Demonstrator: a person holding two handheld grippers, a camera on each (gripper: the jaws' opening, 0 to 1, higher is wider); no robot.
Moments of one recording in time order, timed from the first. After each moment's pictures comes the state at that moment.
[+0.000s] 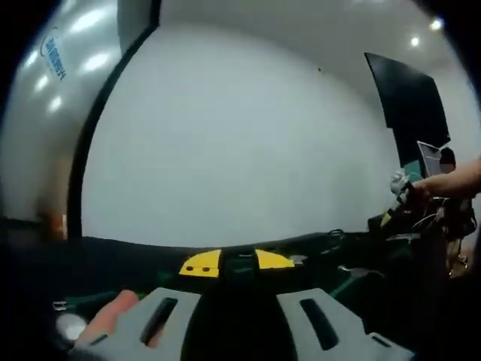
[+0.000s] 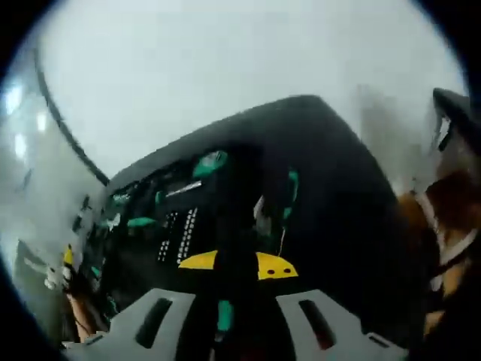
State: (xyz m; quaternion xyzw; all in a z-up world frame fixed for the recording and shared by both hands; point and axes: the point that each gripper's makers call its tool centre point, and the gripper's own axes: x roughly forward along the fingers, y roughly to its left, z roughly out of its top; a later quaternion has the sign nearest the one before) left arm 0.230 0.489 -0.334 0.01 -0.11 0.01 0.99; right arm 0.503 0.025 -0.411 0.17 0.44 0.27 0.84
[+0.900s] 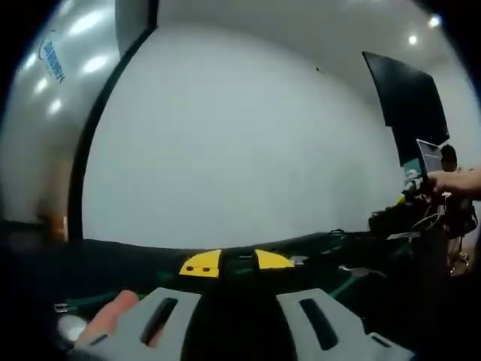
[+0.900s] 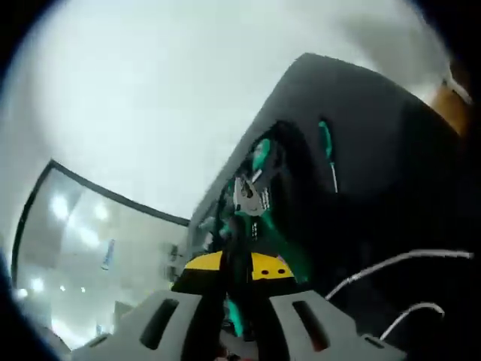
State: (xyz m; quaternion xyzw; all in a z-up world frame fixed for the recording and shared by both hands) left arm 0.228 0.488 -0.331 0.01 -0.11 0.01 0.99; right arm 0.501 -0.003 -0.351 0.33 0.44 0.34 0.77
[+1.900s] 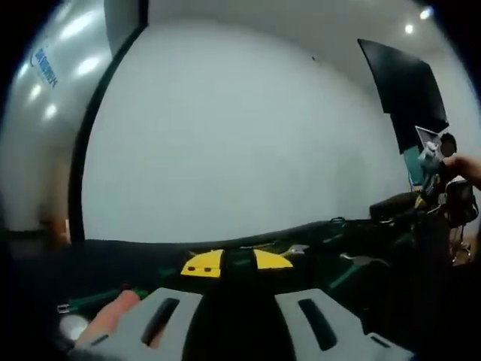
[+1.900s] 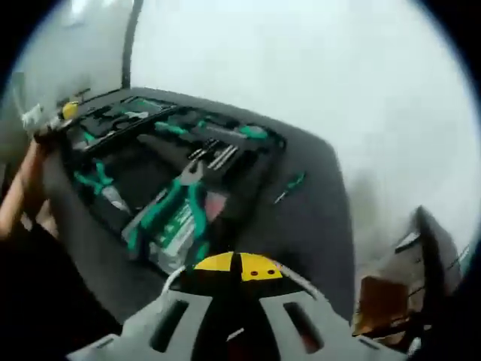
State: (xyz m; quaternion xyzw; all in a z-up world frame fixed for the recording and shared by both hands) left arm 0.231 0.481 -0.342 0.04 -0.09 0.01 1.00; right arm 0.390 -0.006 -0.396 -0.19 0.29 0.40 0.85
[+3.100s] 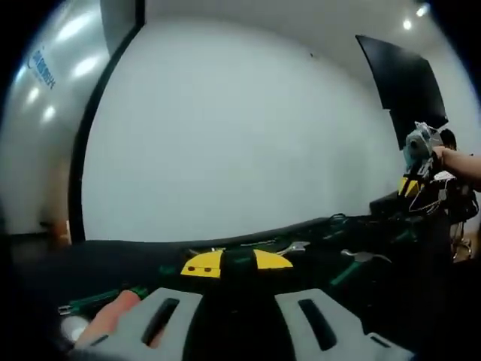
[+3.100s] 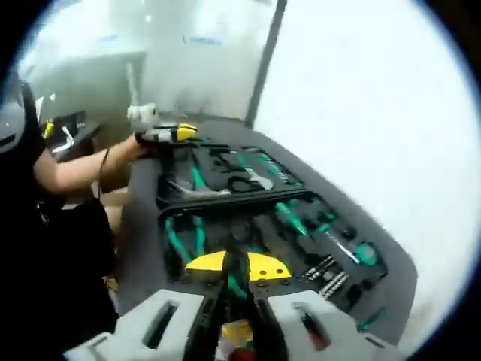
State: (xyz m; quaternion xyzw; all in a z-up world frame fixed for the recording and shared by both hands) left arm 0.233 0.484 -0.344 0.04 -0.08 0.01 1.00; right arm 0.329 0.131 -0.331 -0.24 0.10 0.66 0.71
